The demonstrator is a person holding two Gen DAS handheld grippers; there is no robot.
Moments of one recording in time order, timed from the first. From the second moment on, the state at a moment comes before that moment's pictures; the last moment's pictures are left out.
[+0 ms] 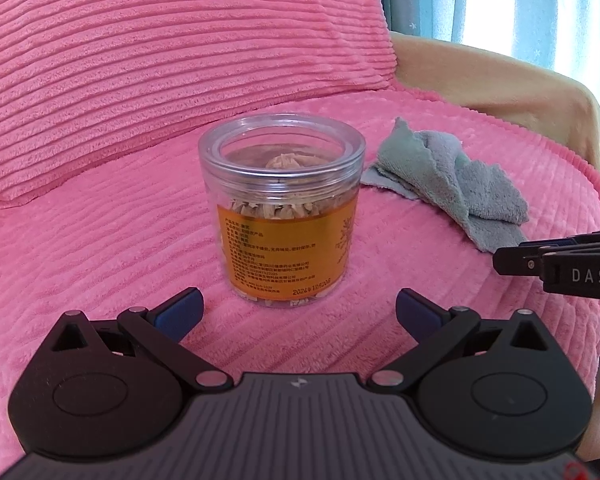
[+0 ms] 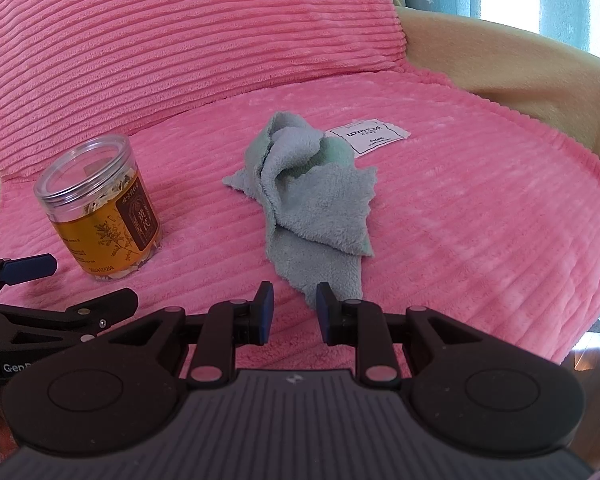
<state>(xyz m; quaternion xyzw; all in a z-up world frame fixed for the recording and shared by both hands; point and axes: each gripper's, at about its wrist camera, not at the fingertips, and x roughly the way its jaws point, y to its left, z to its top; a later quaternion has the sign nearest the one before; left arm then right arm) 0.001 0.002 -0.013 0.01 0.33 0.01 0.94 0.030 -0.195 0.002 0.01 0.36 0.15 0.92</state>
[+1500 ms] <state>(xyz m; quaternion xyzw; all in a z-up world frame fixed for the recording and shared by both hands) 0.029 0.012 -0.009 0.04 0.27 0.00 0.96 0.096 -0.148 -0.006 -0.11 0.26 0.22 0.93</state>
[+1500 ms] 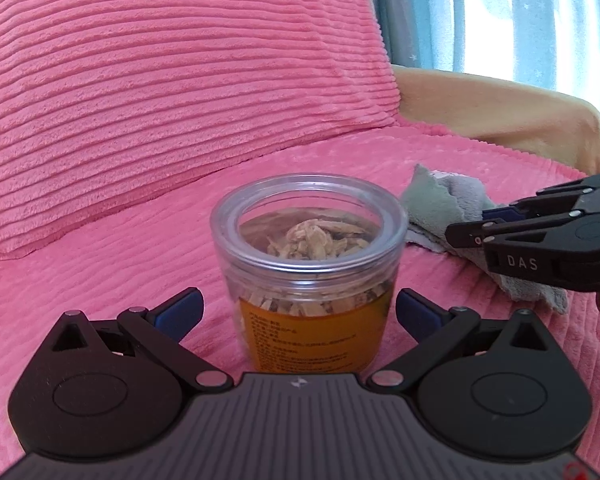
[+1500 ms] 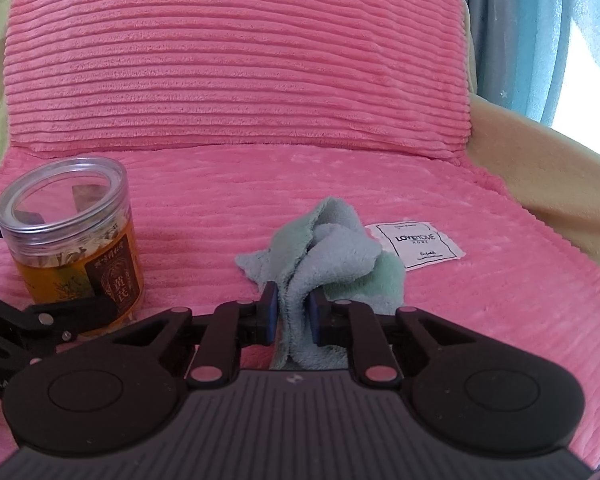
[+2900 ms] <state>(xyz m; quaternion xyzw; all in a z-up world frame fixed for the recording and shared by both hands) 0.029 0.010 -0.003 0.03 0.25 -0.06 0.97 0.052 -0.167 0.057 0.04 0.16 0.40 0.90</state>
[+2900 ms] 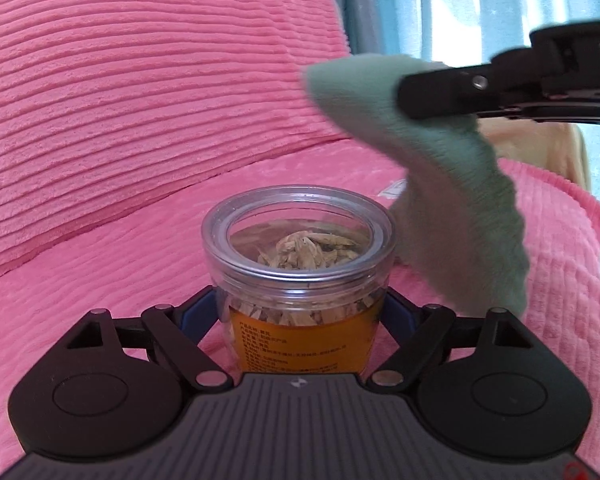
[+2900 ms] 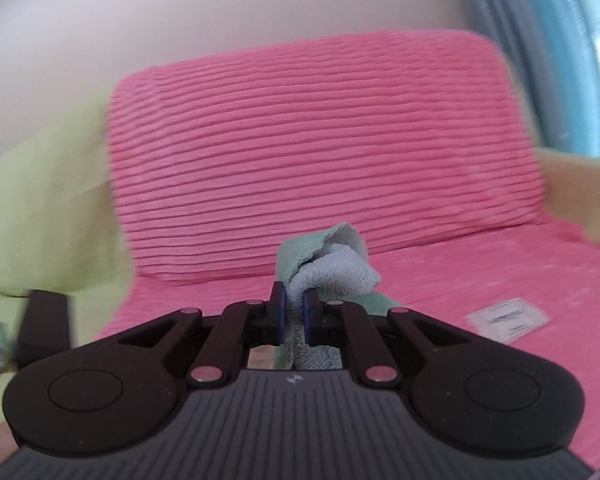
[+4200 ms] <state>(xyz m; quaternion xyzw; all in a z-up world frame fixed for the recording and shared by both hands) 0.031 -0.005 -0.012 0.08 0.24 -0.11 0.96 0.065 -0.159 0.040 0.00 0.22 0.40 0.89</state>
